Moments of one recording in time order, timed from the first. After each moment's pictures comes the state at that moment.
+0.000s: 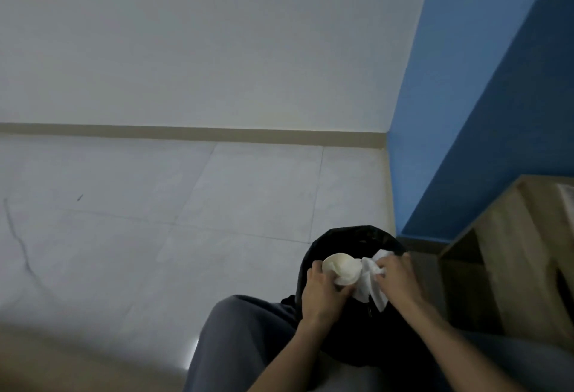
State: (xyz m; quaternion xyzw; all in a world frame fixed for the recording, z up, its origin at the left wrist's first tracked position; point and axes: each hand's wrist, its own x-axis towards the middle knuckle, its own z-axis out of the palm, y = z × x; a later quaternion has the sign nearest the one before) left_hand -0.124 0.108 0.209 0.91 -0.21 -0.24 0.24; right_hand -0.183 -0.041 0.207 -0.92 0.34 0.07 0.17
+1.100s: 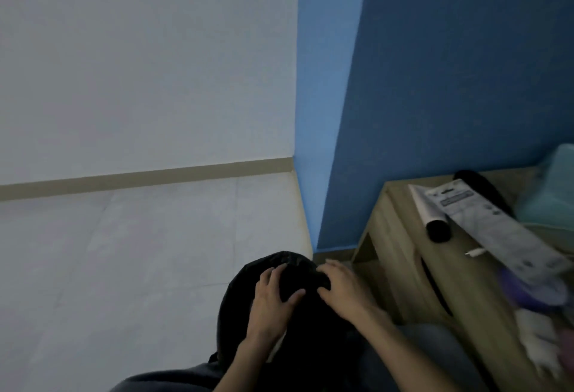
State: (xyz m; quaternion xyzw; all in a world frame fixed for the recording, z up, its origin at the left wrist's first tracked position) left_hand -0.126 0.047 0.225 0.85 -0.31 -0.25 0.35; right_hand -0.225 -0.078 0.259 -0.88 0.36 0.05 0.30
